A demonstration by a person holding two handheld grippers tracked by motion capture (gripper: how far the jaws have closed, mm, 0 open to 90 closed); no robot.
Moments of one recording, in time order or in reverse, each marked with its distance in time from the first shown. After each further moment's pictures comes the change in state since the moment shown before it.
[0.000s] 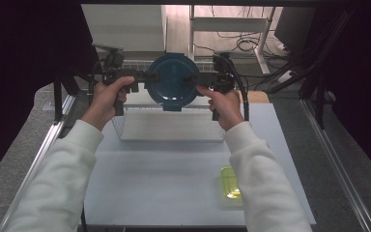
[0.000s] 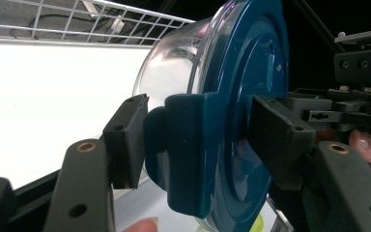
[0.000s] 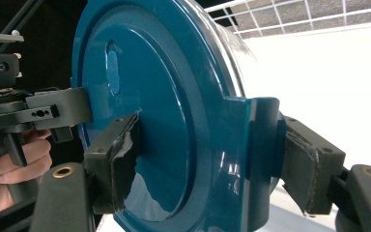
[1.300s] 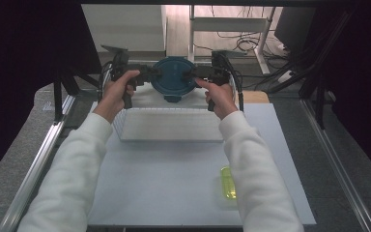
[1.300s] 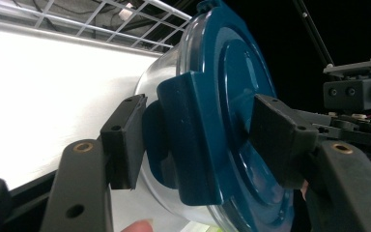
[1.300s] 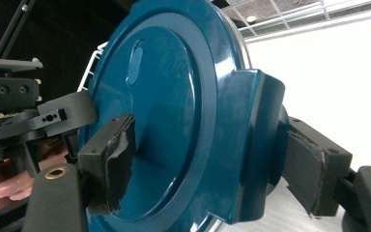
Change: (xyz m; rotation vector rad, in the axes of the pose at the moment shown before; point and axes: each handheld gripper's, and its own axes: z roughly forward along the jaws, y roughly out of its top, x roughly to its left) left arm 0.053 0.015 0.035 0.008 -0.006 -0.204; right arm -0.042 0.024 0.045 0.049 0.016 0.160
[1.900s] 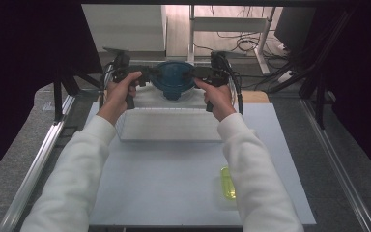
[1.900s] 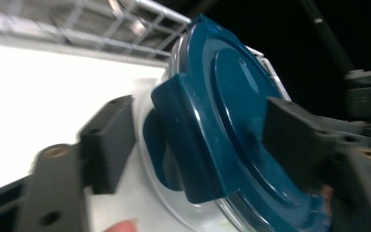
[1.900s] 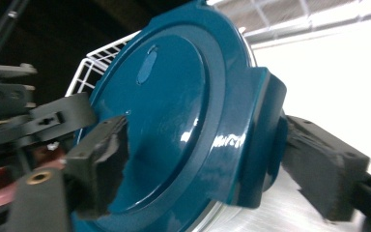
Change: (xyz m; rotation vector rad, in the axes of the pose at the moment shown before) left arm -0.001 -0.004 0.003 -0.073 0.069 0.075; right arm 0.003 -0.004 0.001 -0.048 -0.052 -0.027
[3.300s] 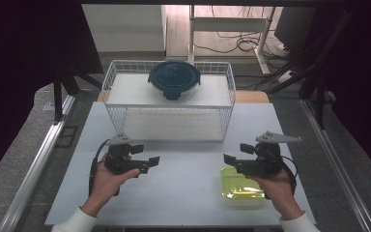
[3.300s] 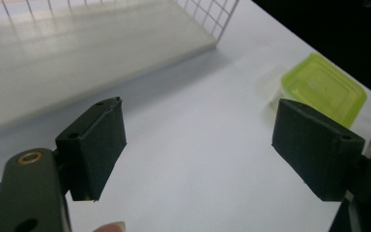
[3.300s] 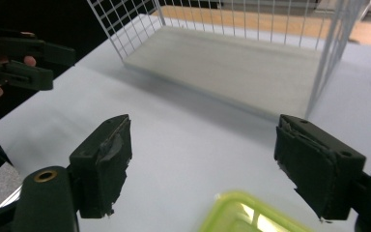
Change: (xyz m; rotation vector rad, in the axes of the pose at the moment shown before) left arm -0.027 -0.231 -0.054 0.138 0.151 0.453; right arm -0.076 -0.198 -0.148 -0.043 -0.046 -0.499
